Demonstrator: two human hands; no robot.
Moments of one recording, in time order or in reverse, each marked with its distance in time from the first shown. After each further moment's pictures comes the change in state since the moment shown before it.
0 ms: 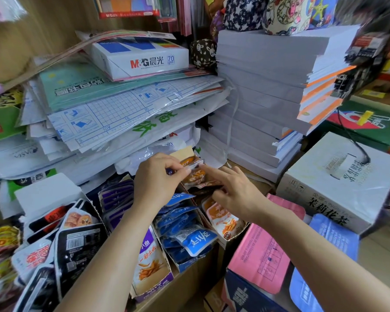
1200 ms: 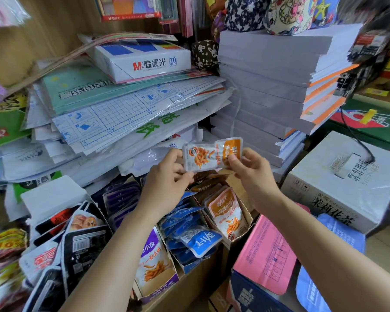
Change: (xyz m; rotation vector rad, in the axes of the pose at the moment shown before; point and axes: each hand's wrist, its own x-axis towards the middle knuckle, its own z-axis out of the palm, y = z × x) left_hand -0.009 0.010 -0.009 -0.201 -0.214 -0.006; right_hand 0.014 0.001 -0.009 1.120 0.408 0.265
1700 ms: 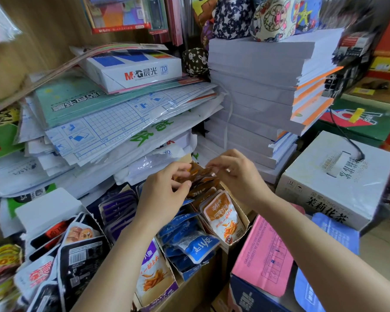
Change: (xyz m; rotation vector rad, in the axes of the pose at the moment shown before) left_hand -0.004 -0.002 0.001 0.155 0.014 0.068; right_hand 0.010 -0.003 0.000 -0.882 -0.129 -0.502
